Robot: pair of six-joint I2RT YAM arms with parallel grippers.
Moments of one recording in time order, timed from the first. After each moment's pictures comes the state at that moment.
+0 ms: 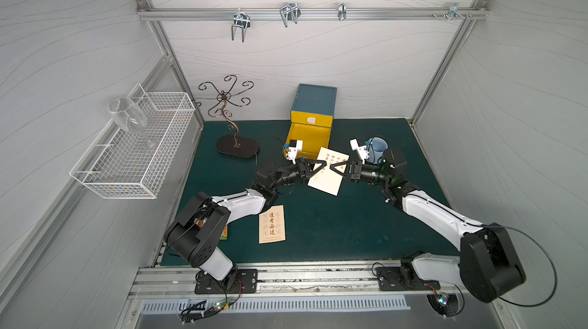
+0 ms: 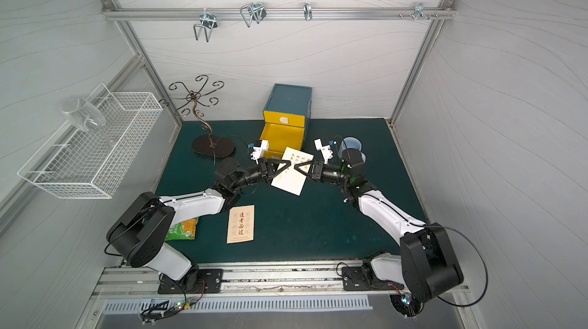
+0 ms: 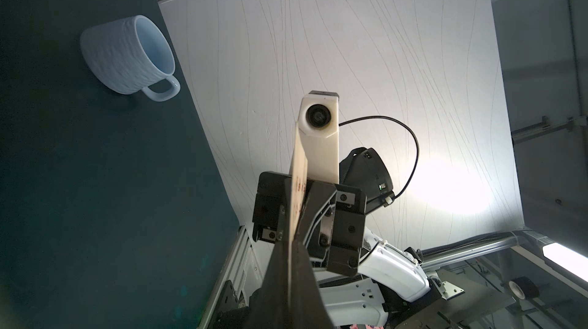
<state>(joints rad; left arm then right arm) -0.57 1.57 0.71 0.98 0.69 -1.34 0.42 1.27 0.70 0.45 -0.94 0.98</state>
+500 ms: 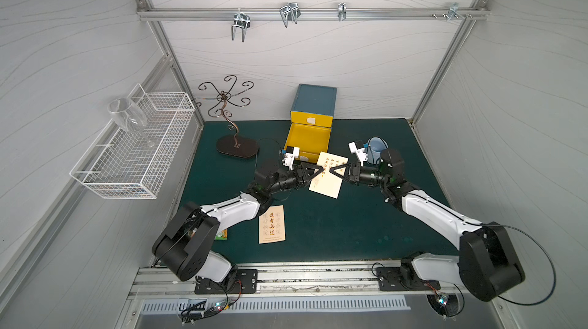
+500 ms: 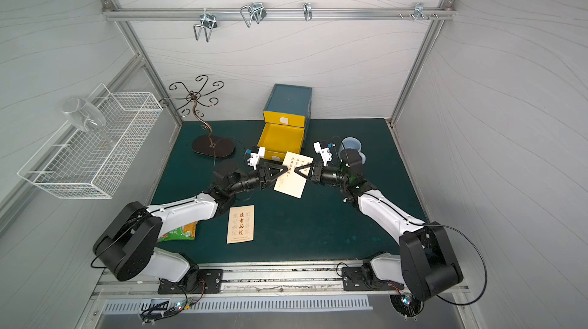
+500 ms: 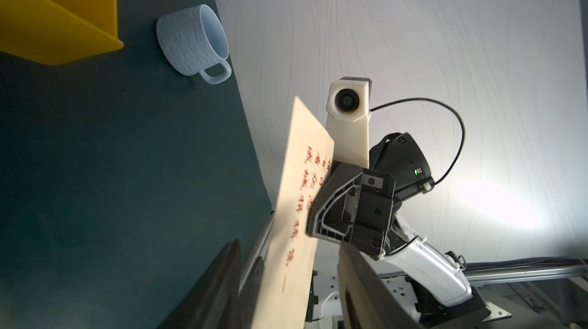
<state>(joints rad) -0.51 1.38 0.67 0.60 0.66 -1.17 0.44 1.28 0.72 0.26 -0.94 0.86</state>
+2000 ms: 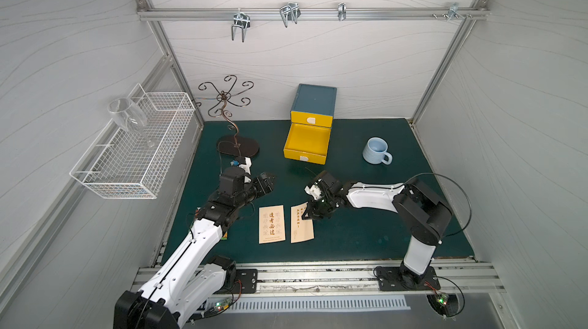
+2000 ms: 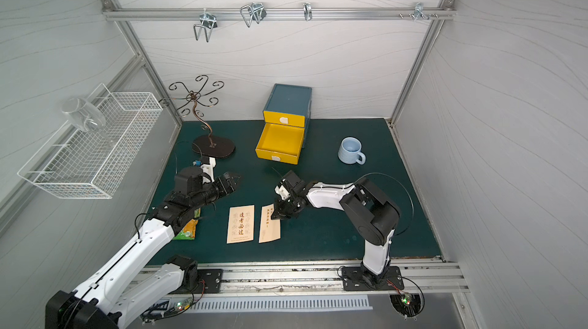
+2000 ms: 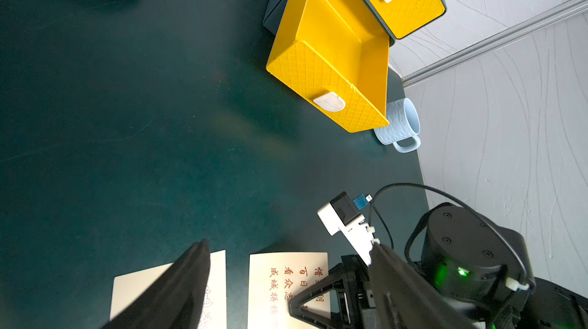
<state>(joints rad) -0.27 0.90 0.62 -0.29 0.24 -0.71 0.88 1.82 0.97 -0.22 -0.59 0.79</state>
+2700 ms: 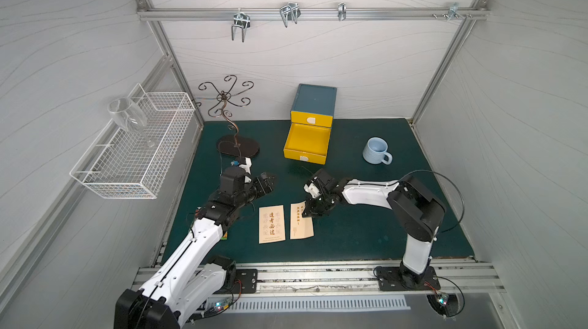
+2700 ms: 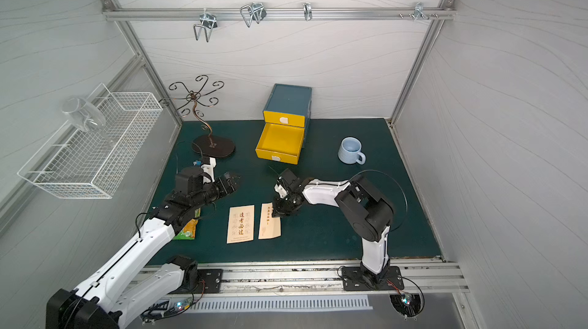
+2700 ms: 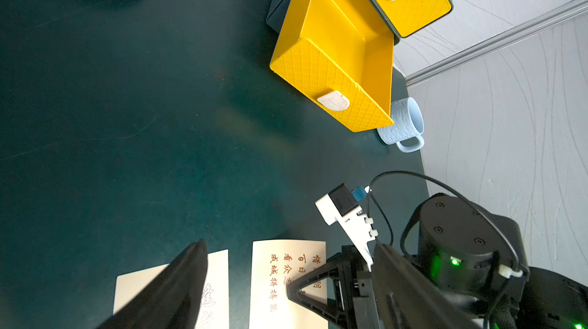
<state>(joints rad) -0.27 0.91 0.61 -0.29 0.24 -0.71 0.88 1.87 1.06 -0.33 -0.51 0.72</state>
